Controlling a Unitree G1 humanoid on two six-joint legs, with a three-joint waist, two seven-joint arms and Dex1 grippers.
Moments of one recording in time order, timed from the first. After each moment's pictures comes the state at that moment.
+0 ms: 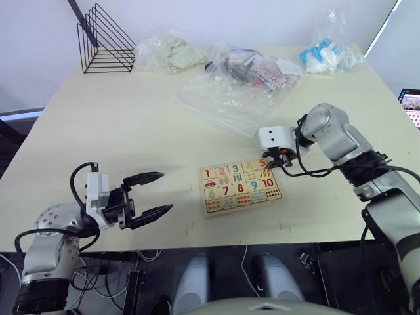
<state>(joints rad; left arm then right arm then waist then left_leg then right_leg) 0.06 0.71 0.27 -0.02 -0.65 -0.01 -1.37 -1.00 -0.56 0.53 0.41 -0.23 0.27 1.44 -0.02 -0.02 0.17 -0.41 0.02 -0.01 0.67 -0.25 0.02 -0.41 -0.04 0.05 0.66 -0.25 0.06</state>
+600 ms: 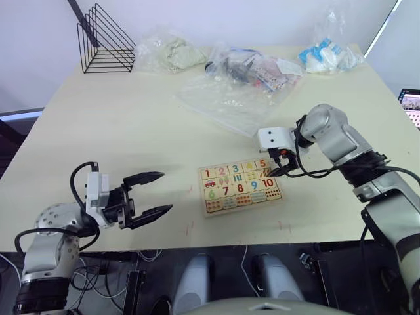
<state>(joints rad) 0.05 0.71 0.27 -0.01 -0.65 -0.01 -1.38 -0.99 -0.56 0.53 0.41 -0.20 0.28 1.46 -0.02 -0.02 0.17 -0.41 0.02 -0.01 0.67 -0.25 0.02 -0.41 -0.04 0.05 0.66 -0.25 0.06</state>
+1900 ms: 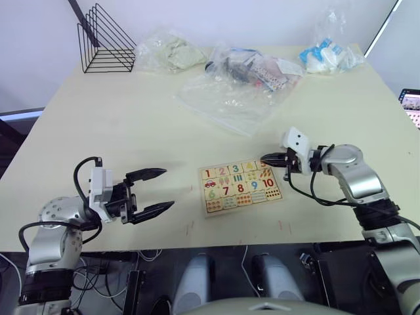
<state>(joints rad) -0.01 0.70 0.26 0.02 -0.61 -0.01 -1.41 -0.56 -0.52 0.18 0.15 0.11 0.34 1.06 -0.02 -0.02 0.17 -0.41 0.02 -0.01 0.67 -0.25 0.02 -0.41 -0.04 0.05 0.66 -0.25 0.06</state>
